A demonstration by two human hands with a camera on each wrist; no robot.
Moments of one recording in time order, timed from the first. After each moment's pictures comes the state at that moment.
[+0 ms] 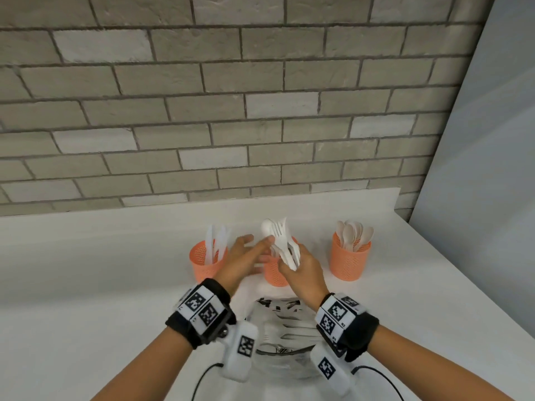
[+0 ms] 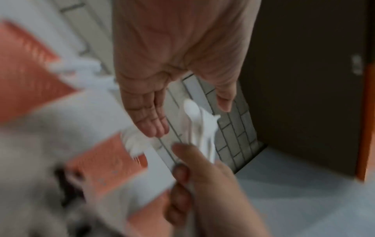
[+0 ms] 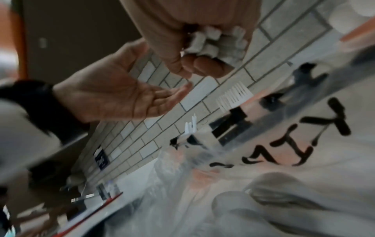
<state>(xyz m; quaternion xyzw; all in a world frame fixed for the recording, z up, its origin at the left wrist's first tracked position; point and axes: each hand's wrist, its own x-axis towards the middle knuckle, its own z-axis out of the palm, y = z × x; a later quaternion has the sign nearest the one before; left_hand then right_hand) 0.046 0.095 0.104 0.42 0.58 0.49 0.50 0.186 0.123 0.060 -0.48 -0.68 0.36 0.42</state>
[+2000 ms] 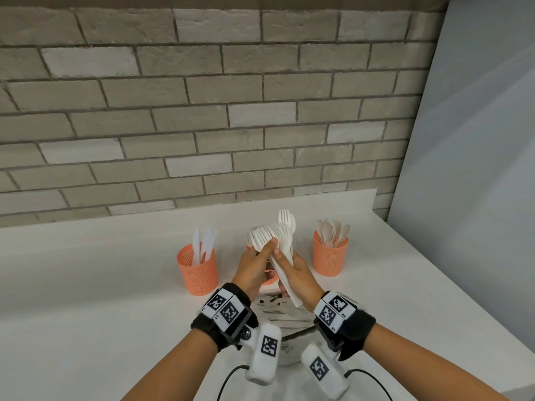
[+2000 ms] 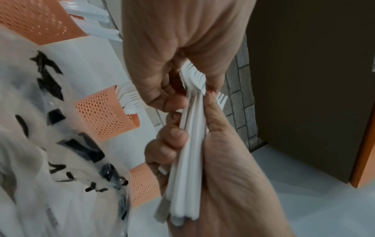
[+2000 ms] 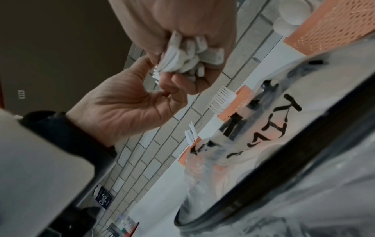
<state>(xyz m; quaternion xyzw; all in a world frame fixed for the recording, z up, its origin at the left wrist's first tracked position) 0.106 0.086 0.096 0.37 0.51 0.56 0.54 0.208 0.093 0.078 -0.39 -0.57 0.57 0.44</state>
